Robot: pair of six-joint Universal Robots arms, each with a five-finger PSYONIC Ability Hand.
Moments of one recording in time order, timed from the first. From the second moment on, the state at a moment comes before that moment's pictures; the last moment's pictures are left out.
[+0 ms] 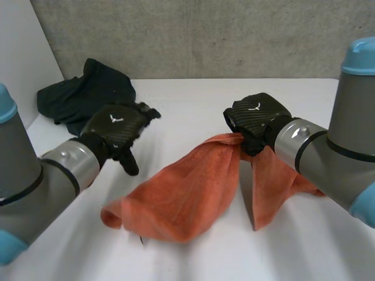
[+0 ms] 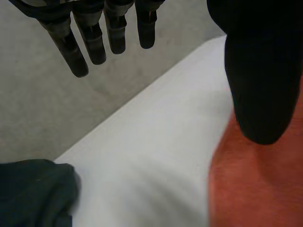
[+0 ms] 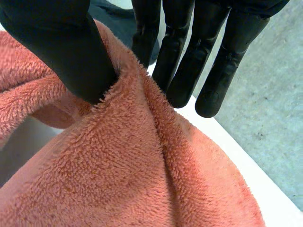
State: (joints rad) left arm 4.27 -1.74 -1.60 3.13 -1.40 3.45; right arm 2.08 -1.23 1.28 0.26 1.39 2.69; left_hand 0.23 0.24 0.24 0.23 0.05; right_hand 0.94 1.16 1.17 1.19 0.95
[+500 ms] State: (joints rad) left arm 4.35 -2.05 -1.47 2.99 -1.10 3.36; right arm 2.08 -1.42 1.38 0.22 1.27 2.68; left_hand 0.23 0.24 0.25 0.24 0.06; right_hand 0.97 1.16 1.17 1.19 0.98
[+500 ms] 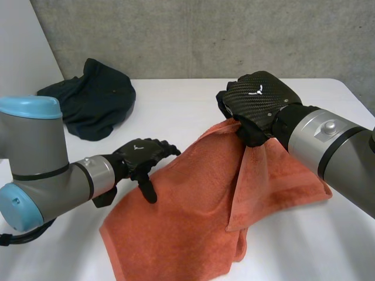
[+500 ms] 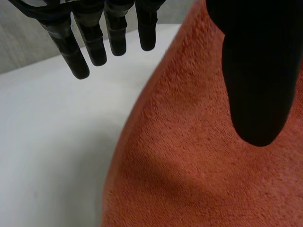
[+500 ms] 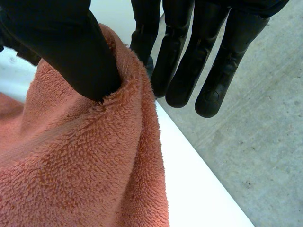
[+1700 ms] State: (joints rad) left arm 4.27 -1.85 -1.38 3.89 -1.56 3.51; right arm 1.97 -1.11 0.77 -0.01 1.43 2.67; left_hand 1.15 1.20 1.19 1.20 0.97; right_hand 0.98 1.17 1.17 1.19 0.99
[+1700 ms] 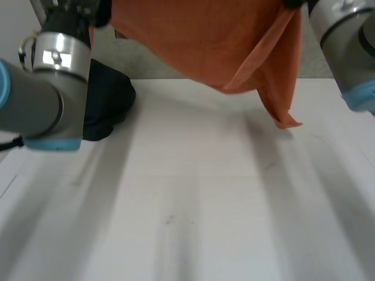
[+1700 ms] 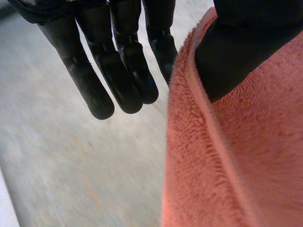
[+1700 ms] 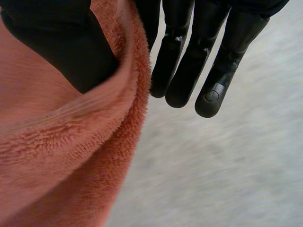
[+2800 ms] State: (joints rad) left arm 4.15 -1.41 -1.63 3.50 -1.59 3.48; right arm 1.79 -1.18 1.09 0.14 1.38 2.85; left_hand 1.15 1.20 1.19 1.20 0.97; right_hand 0.99 1.18 1.19 1.19 0.98
